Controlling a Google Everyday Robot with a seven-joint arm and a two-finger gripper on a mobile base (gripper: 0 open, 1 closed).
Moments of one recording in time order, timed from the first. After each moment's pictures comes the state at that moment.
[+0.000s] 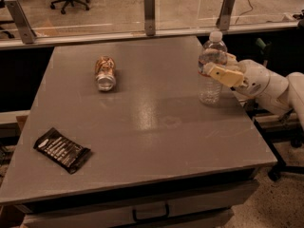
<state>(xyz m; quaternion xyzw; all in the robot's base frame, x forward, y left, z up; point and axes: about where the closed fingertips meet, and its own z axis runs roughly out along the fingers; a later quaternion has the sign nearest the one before) 0.585 -0.169 0.946 -0.38 0.40 0.54 0.63</state>
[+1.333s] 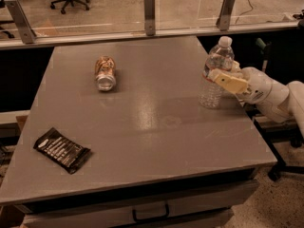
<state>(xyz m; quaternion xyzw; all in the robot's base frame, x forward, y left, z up) 0.579 -0.182 0.929 -0.37 0.39 0.56 0.64</state>
